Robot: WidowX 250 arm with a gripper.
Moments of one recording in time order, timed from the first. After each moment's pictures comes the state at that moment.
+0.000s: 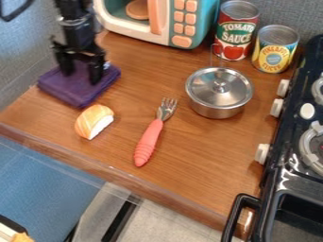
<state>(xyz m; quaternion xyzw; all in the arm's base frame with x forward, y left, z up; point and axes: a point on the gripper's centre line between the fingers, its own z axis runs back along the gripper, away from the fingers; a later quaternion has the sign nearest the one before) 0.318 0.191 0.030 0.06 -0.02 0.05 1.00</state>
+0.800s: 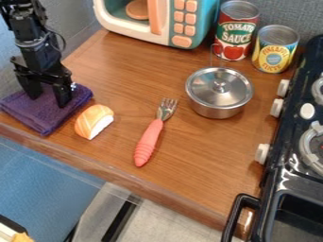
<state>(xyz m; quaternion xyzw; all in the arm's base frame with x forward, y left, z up) 0.259 0.186 0.027 0.02 -0.01 0.06 1.00</state>
